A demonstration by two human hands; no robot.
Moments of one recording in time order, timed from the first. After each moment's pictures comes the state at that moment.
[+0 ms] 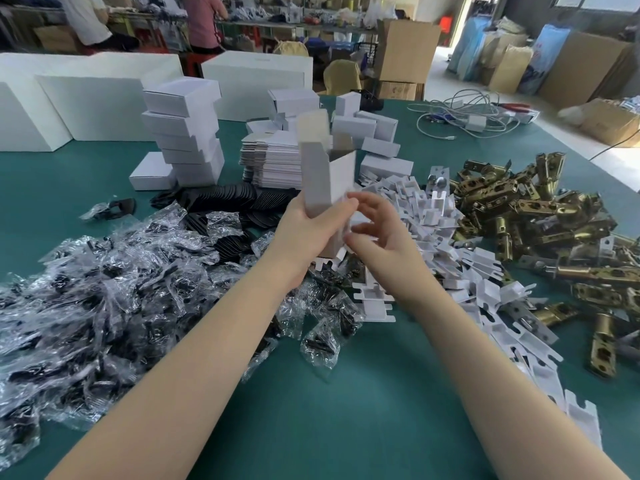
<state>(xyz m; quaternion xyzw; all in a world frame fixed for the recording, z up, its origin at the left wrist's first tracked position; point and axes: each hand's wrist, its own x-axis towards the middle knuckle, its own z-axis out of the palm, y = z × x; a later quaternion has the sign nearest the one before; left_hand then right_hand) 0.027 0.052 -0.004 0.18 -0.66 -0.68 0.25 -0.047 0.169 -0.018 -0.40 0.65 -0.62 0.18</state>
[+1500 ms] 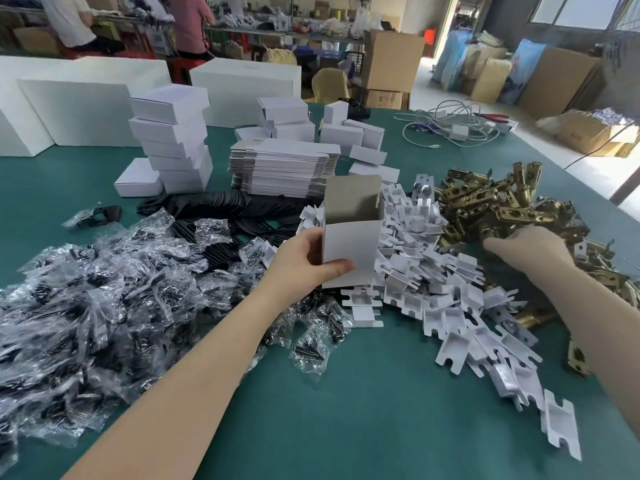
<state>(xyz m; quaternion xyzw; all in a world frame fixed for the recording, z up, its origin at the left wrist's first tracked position) 0.021 0.036 -0.062 0.12 -0.75 -0.61 0.20 -0.204 0.295 -0.002 -0.06 0.99 -0.13 0.05</state>
